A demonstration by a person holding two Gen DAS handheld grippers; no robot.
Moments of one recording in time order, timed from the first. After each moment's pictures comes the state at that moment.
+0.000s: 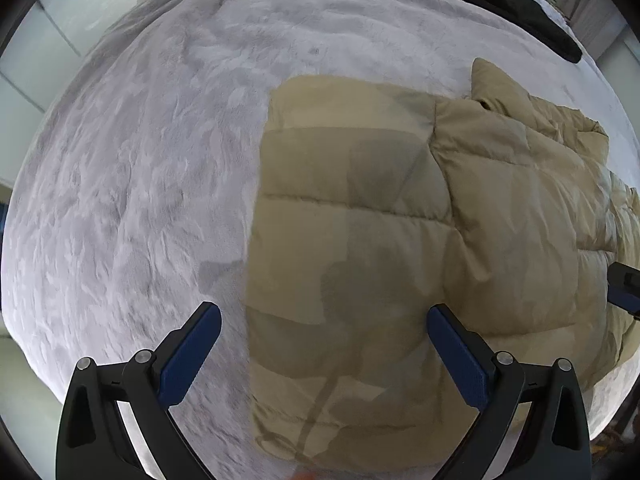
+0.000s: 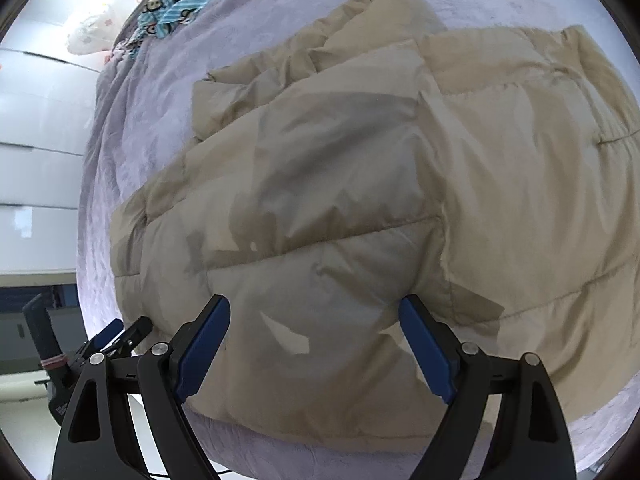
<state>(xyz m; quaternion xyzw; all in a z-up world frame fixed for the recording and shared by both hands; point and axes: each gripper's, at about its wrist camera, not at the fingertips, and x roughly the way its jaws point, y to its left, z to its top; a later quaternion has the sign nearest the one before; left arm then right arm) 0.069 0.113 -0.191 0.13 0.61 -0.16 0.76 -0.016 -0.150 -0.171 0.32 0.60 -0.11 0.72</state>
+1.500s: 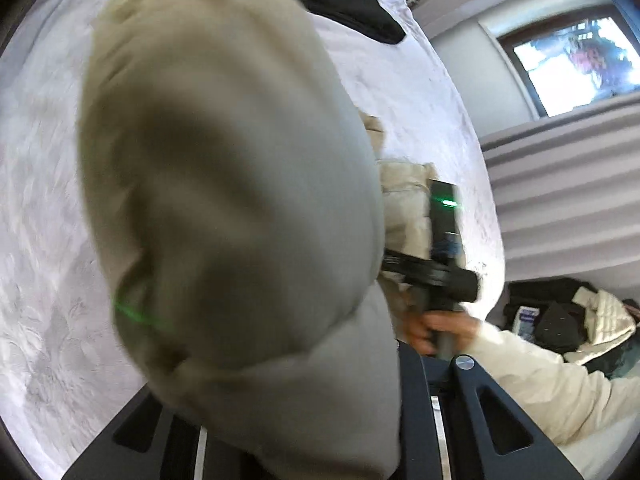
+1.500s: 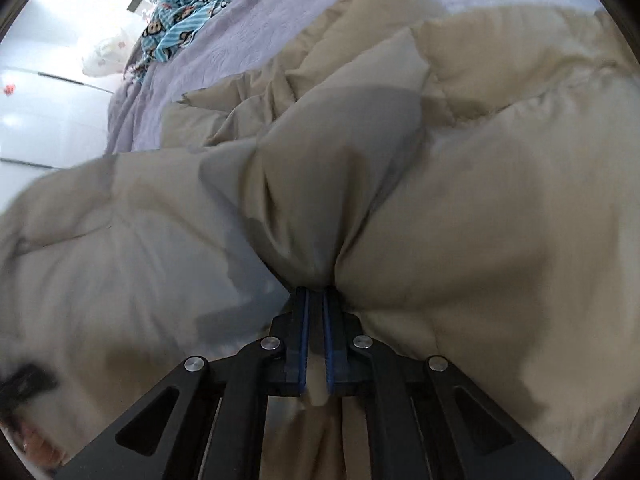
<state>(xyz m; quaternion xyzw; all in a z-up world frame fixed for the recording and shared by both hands) 0.066 0.028 -0.095 0.02 0.64 -0.44 0.62 0.002 -0.191 -0.215 0.37 0.55 -0.08 0.74</state>
